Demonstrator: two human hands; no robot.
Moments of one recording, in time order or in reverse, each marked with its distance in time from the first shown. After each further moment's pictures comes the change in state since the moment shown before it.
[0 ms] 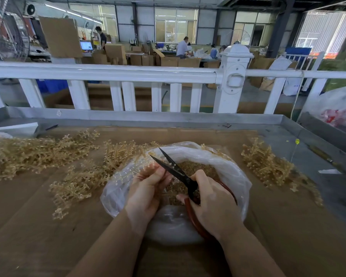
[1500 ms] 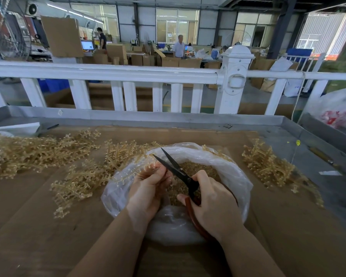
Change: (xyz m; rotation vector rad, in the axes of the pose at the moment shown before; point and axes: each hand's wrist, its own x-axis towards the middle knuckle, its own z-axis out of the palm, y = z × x) left_hand -0.001 0.001 0.000 0.038 0.029 -0.011; right_hand 0.000 0.004 0.004 -0.011 0.014 0.004
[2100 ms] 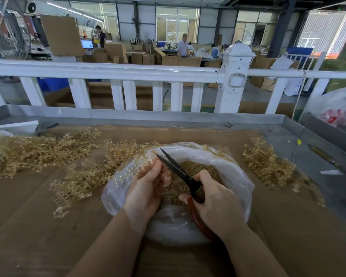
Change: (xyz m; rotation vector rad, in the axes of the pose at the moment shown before) left_hand 0.006 0.001 -0.004 -0.002 -0.098 -0.045; right_hand 0.001 0.004 0.000 0.043 0.020 0.001
